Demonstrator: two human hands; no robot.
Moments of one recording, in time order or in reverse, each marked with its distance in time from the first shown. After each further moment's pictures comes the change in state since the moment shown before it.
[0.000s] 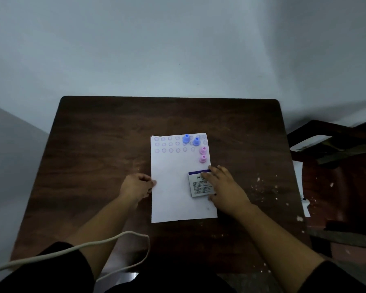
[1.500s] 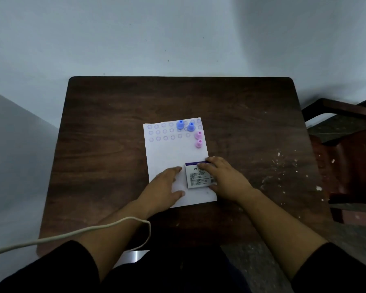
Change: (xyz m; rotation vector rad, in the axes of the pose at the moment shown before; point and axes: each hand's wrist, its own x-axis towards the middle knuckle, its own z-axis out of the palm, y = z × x) left_hand -0.027 -0.062 -0.040 0.676 -0.305 0.695; right_hand -0.008 -0.088 0.040 -0.061 -0.005 -0.082
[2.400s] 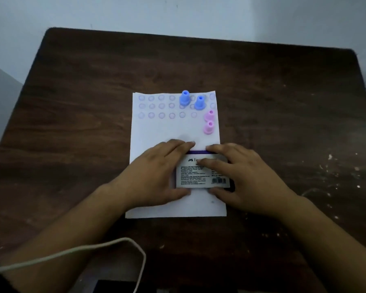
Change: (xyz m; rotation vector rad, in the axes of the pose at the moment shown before) left_hand 0.043 -0.011 0.005 0.368 0.117 0.314; right_hand 0.026 0.044 0.022 -0.138 0.139 -0.361
